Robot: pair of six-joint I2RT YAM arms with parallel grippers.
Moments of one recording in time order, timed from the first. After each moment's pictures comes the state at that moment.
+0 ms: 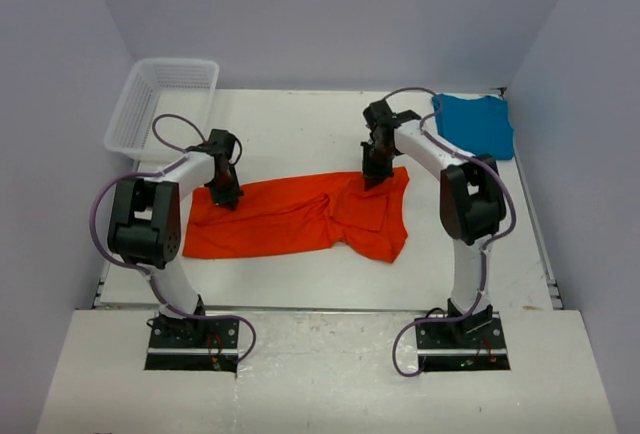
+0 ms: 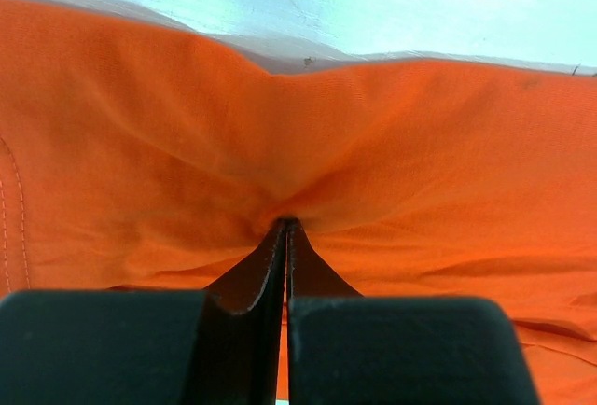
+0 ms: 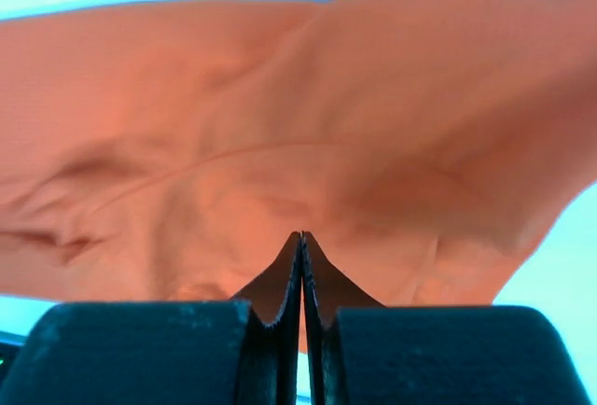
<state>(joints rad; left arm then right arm) -0.15 1.79 1.12 -0.65 -0.08 -0.45 0.39 2.16 1.73 -1.00 -0.13 0.49</state>
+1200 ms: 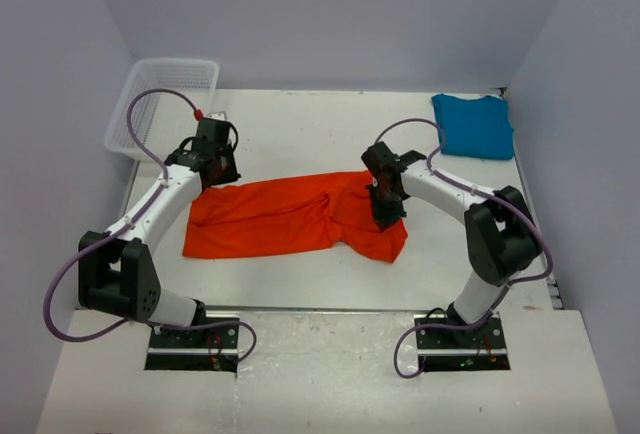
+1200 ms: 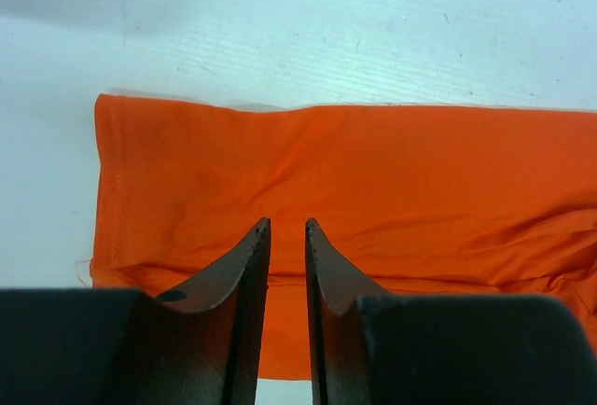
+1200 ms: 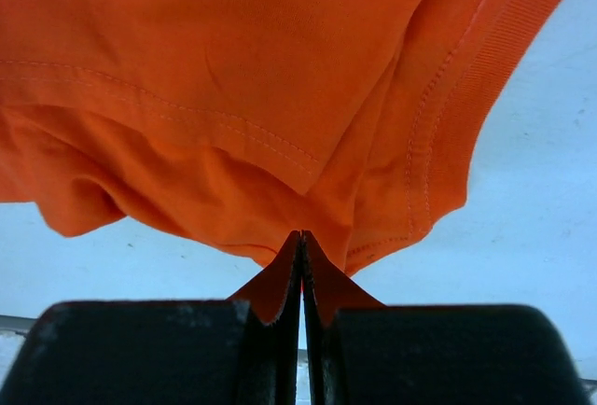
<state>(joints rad) -0.23 1.44 1.11 -0.58 -0.21 -0.38 0.53 1.71 1.19 -0.88 0.02 0.44</state>
